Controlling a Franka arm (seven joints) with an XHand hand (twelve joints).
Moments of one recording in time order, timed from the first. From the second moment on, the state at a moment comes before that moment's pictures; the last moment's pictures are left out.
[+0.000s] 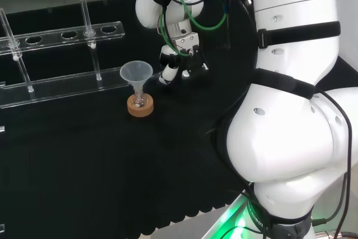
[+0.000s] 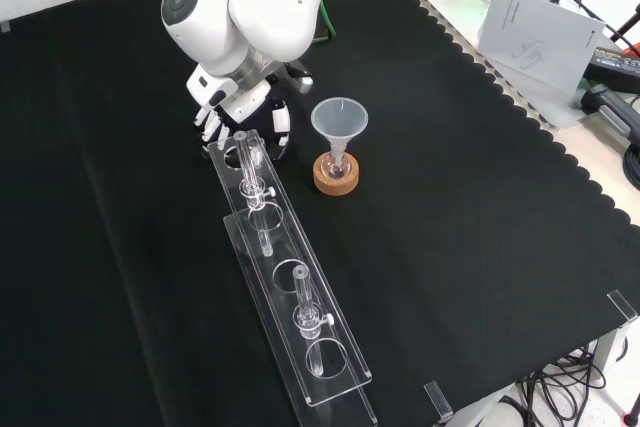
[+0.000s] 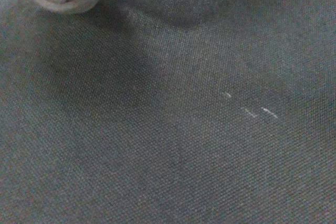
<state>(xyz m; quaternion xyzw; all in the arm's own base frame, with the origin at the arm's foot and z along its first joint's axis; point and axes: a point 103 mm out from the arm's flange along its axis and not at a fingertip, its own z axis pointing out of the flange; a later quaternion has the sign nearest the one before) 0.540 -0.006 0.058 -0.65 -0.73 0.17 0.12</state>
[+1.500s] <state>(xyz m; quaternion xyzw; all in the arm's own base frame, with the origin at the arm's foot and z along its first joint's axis) 0.534 -0.029 0.081 -0.69 -0.71 0.10 0.11</state>
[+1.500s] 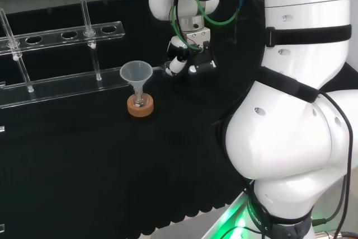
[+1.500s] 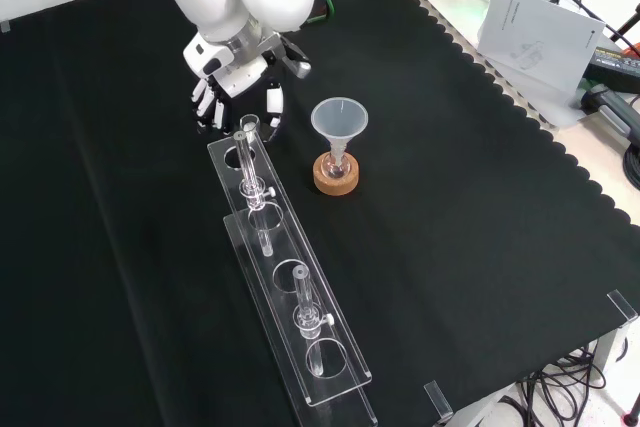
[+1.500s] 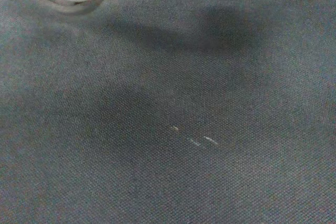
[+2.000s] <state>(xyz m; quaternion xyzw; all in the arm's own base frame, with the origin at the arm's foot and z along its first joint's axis) 0.534 -0.040 0.098 -0.69 -0.71 0.06 0.10</state>
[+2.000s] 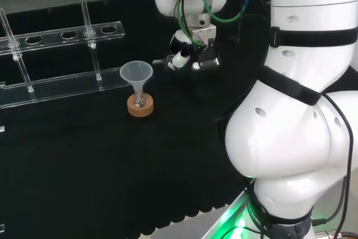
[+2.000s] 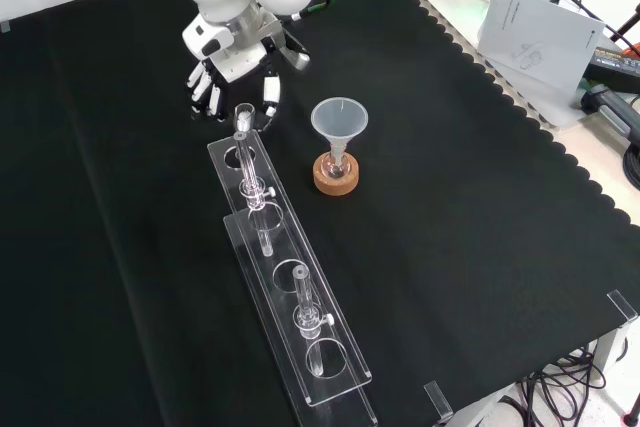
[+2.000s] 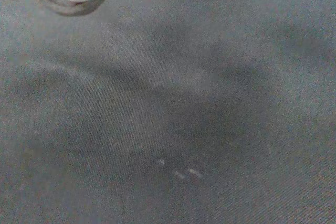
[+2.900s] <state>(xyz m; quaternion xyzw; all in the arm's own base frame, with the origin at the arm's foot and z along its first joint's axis) 0.526 -0.060 0.139 -0.71 -0.70 0.02 0.07</state>
